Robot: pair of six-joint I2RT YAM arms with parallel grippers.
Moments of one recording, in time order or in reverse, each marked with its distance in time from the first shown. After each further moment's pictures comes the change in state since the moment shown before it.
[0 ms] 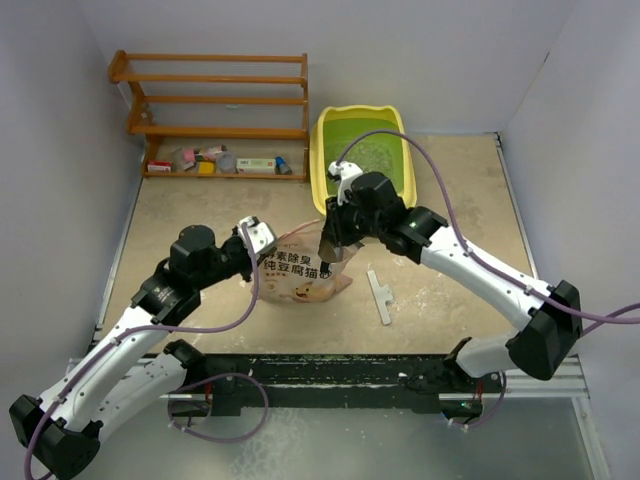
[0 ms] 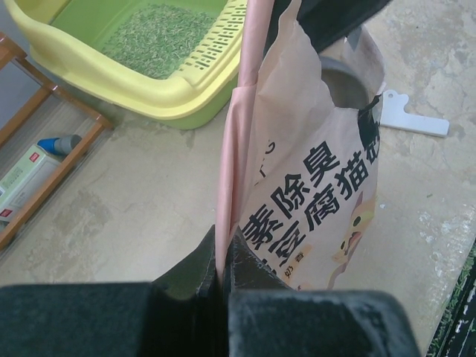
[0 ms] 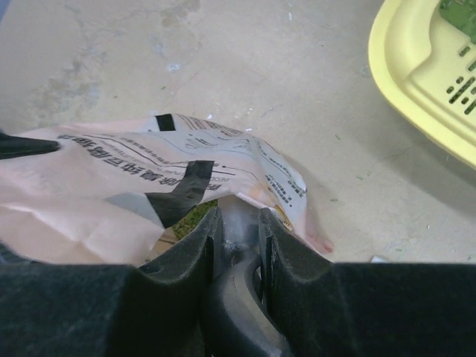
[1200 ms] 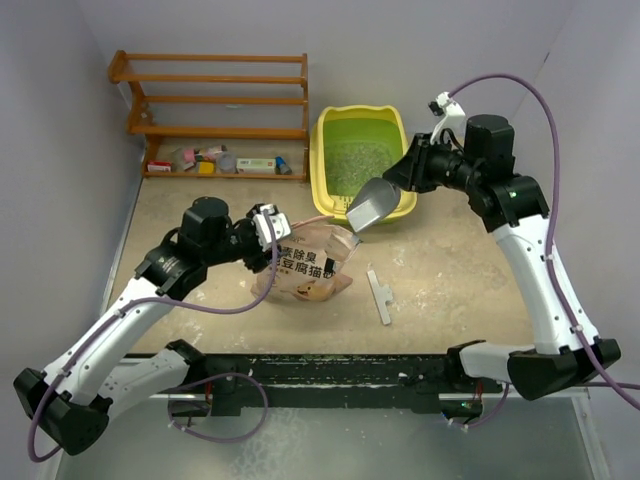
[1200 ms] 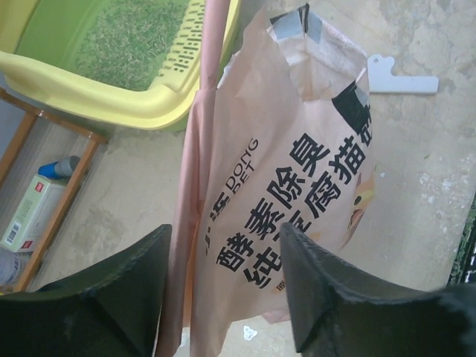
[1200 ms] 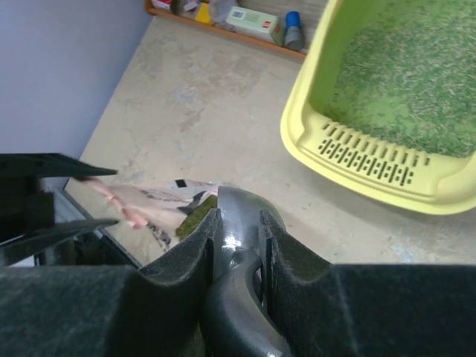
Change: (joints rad) left arm 0.000 0.179 0.249 -0.220 0.077 0.189; right arm -0.485 -0.106 0.291 -0.219 -0.334 -0.014
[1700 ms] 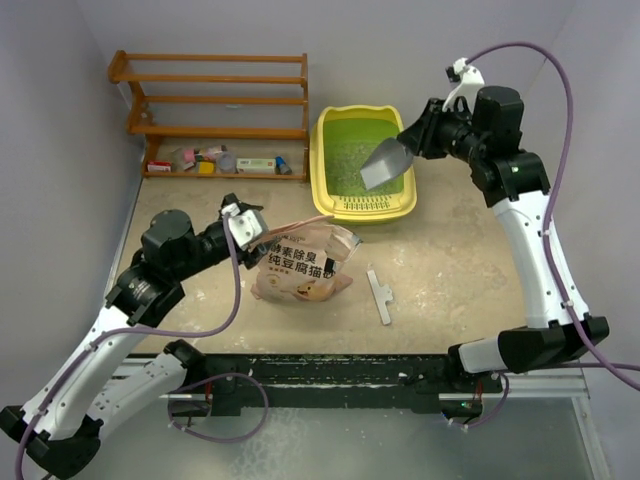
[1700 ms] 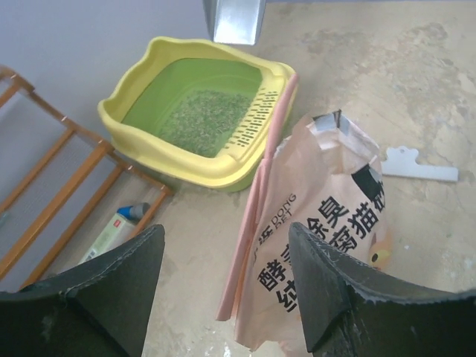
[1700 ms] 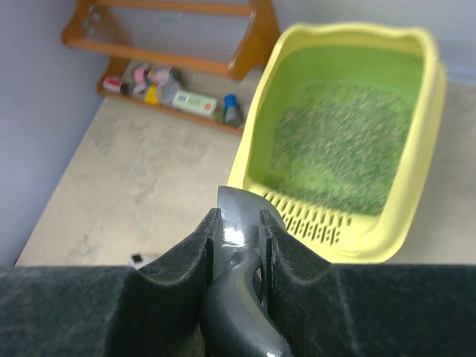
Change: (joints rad) left arm 0.000 -0.171 -0.028 0.177 -0.077 -0.110; right arm -0.055 0.137 0.209 0.072 0.146 -0.030
